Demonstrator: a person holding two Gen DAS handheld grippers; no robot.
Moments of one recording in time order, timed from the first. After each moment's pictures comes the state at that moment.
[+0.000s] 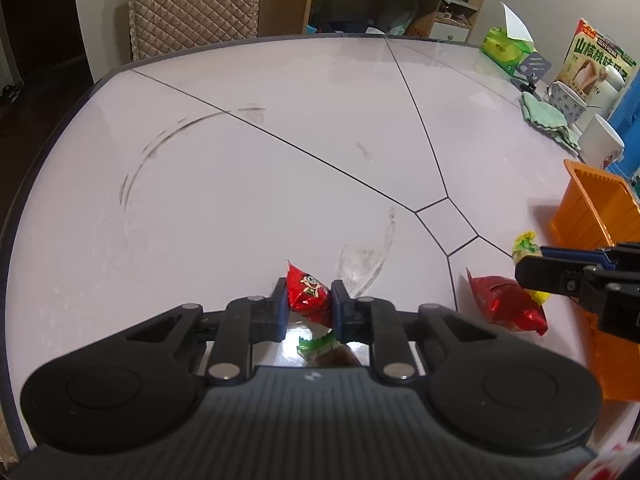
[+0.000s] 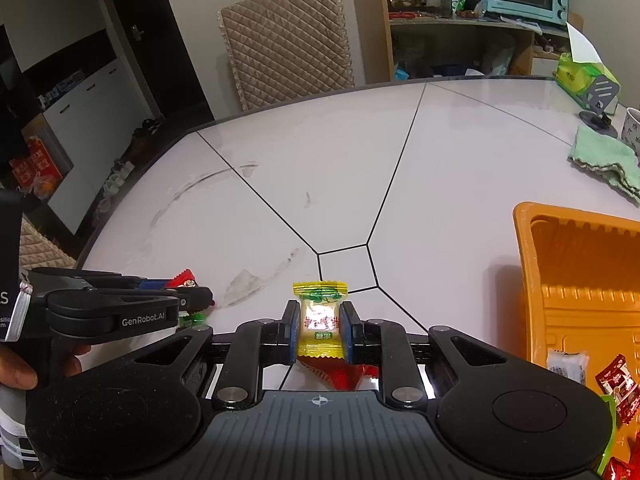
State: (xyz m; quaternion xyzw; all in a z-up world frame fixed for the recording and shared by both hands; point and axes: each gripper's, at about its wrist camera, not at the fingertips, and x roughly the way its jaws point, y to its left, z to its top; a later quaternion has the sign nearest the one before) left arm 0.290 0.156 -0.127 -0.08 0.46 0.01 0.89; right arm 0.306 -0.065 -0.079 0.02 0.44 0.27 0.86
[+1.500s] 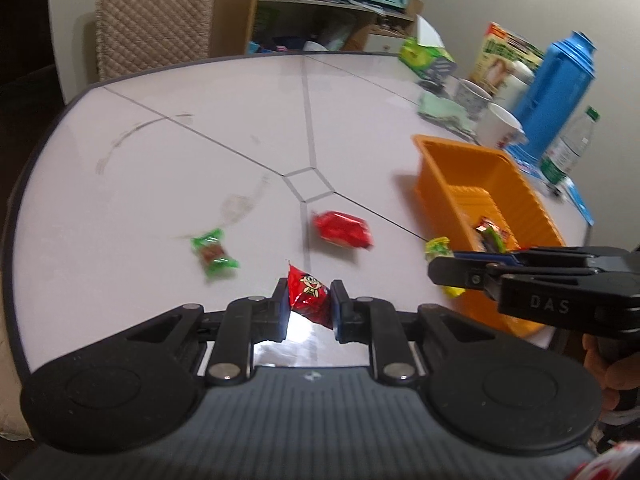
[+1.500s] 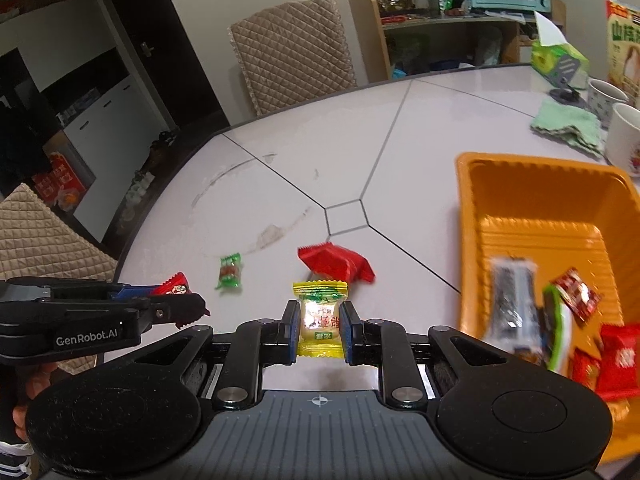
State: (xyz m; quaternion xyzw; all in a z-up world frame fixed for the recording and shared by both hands) left arm 0.177 0.079 -0.050 -0.09 0.44 -0.06 0.89; right arm 0.225 -0.132 -0.045 0.06 0.43 0.29 0.85
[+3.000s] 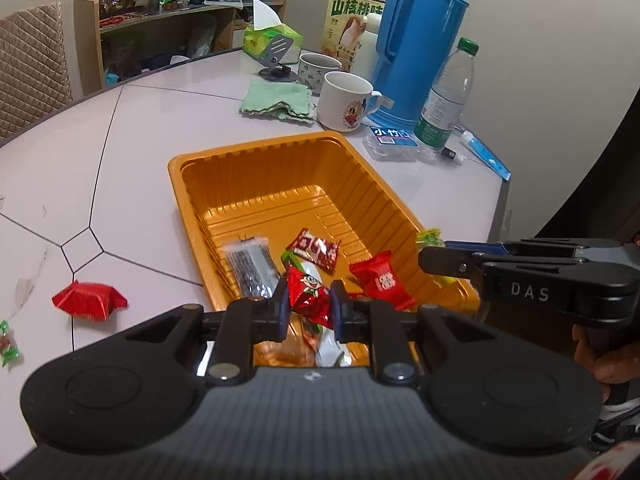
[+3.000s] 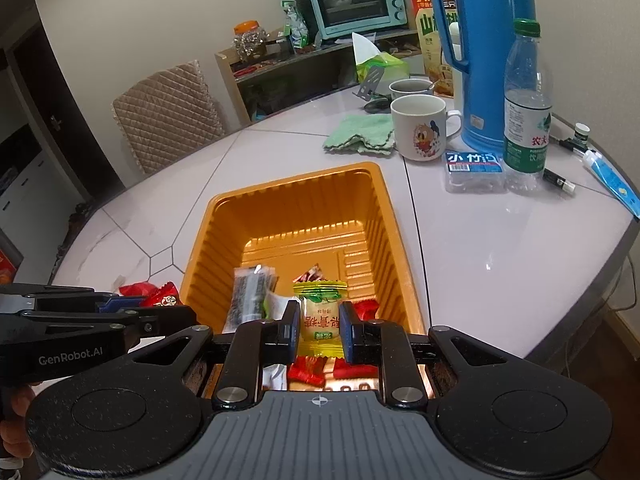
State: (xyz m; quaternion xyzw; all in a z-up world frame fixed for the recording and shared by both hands) left arm 0.235 -0.129 -0.040 -0.02 0.42 -0.19 0.89; right arm 0.221 -0.336 -0.036 0.11 0.40 0.14 0.90
